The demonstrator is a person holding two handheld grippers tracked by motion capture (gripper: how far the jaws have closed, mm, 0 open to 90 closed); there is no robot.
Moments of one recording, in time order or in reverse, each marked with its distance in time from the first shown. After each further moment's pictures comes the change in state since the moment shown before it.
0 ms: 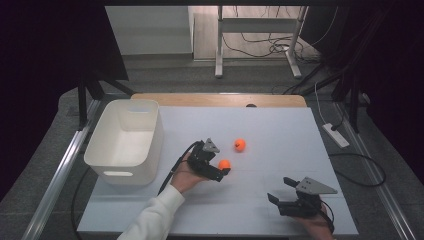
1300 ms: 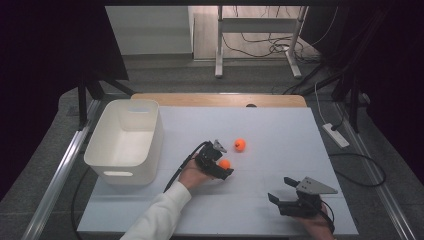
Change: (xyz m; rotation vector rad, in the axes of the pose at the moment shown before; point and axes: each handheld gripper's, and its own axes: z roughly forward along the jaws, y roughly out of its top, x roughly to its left) left arm 0.007 0.003 0.036 0.103 -0.016 -0.001; right arm -0.001 0.000 0.000 0.001 -0.006 -0.002
